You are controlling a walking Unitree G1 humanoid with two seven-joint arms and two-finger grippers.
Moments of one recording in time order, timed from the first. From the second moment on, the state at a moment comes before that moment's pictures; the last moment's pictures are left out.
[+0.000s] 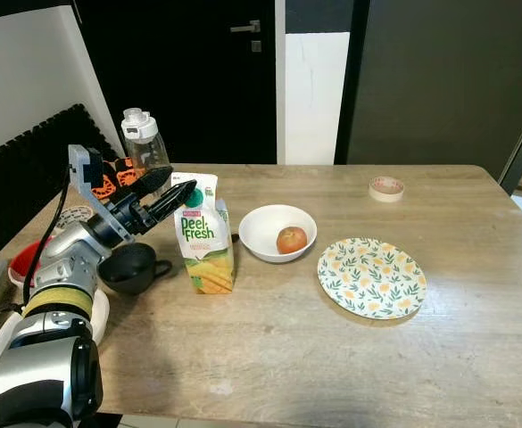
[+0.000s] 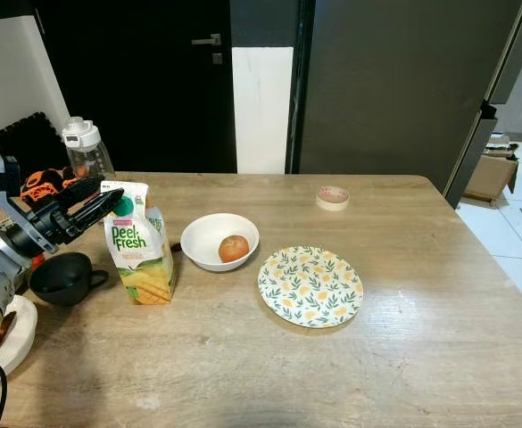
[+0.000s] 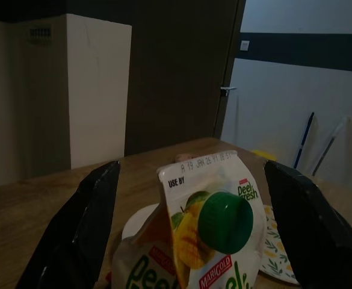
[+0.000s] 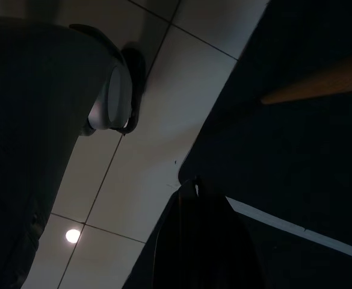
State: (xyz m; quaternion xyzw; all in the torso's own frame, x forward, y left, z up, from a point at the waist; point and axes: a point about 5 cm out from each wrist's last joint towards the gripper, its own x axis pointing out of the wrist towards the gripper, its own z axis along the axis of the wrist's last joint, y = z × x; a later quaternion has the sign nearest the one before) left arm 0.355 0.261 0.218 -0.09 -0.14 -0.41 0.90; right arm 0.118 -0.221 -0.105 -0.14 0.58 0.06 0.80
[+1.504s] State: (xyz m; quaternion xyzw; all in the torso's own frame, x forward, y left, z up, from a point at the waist) left arm 0.353 0.239 0.200 -0.06 -0.11 -0.46 0.88; right arm 0.114 -0.223 -0.105 -0.13 0.59 0.05 0.80
